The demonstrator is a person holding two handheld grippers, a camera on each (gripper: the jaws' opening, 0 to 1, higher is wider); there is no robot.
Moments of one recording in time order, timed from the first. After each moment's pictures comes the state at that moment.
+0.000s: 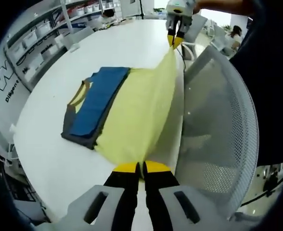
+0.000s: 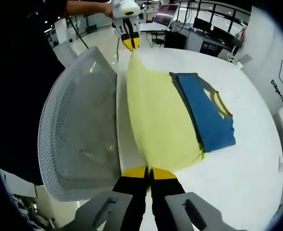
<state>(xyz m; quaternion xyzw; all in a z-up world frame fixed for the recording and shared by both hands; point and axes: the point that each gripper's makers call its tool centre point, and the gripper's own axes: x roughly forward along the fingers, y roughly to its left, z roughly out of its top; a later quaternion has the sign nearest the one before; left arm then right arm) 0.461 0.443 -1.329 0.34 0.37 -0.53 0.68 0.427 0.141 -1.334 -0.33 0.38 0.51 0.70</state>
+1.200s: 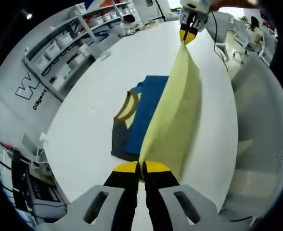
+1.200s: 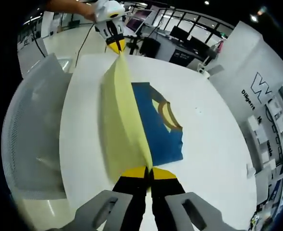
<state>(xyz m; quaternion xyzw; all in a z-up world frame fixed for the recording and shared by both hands) 0.592 0.431 -1.300 0.40 0.29 -0.43 0.76 0.561 0.128 -1.301 -0.38 0.30 0.41 0.77</state>
